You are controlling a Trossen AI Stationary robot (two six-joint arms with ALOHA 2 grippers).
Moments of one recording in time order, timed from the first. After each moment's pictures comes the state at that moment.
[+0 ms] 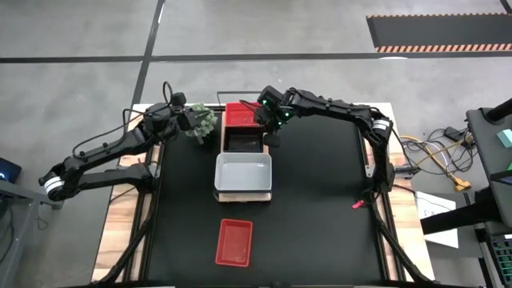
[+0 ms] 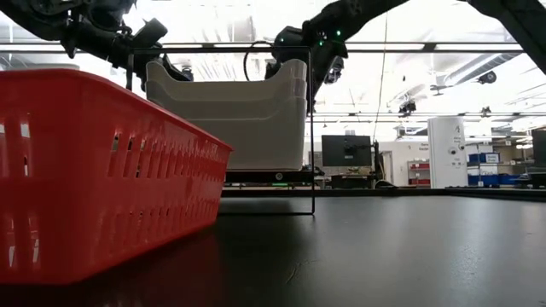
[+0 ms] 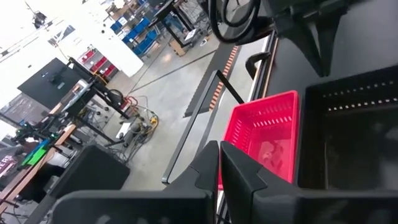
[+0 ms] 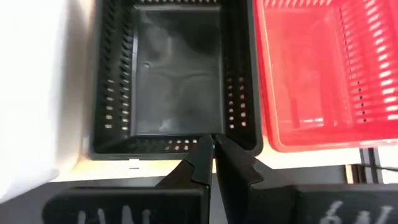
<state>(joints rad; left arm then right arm) 0.65 0.80 0.55 0.08 0.01 0.68 -0.44 1.99 1.75 -0.80 -0.22 -0.38</state>
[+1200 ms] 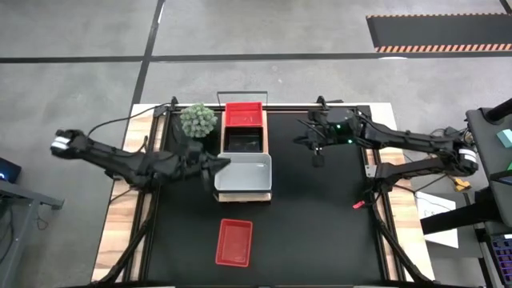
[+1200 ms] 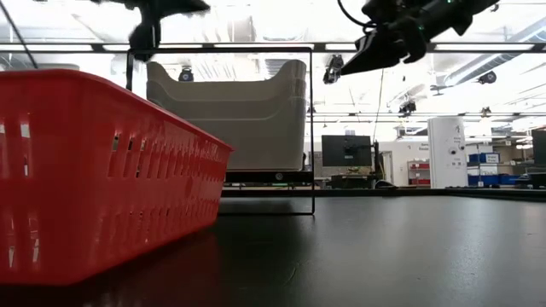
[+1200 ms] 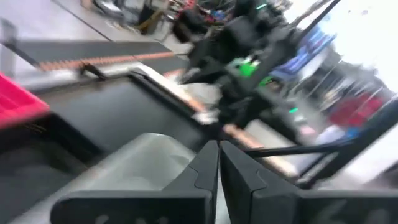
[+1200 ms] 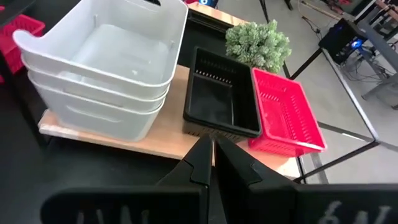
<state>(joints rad) -0.22 0.92 0.63 0.21 -0.50 -0.59 -0.36 1.11 0.82 -0.19 -0.24 -0.52</state>
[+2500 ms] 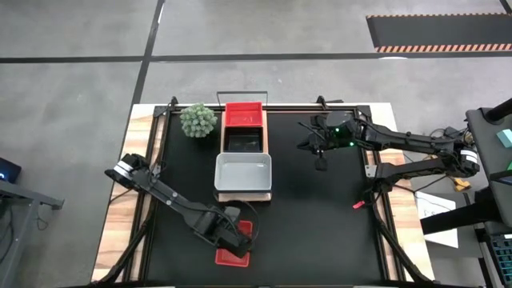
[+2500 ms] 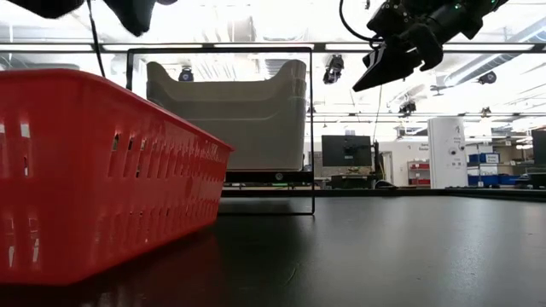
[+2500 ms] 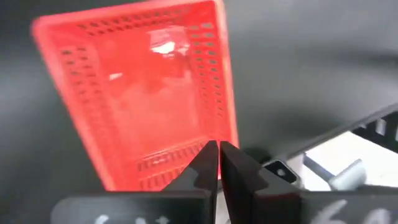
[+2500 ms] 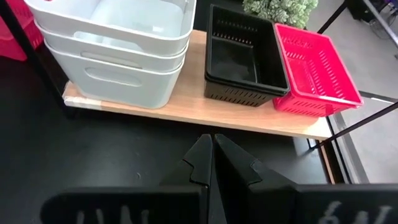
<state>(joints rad) -0.54 1.86 1.62 -0.94 -0.05 -1.85 -0.36 1.08 0.78 -0.30 -0.24 -0.44</state>
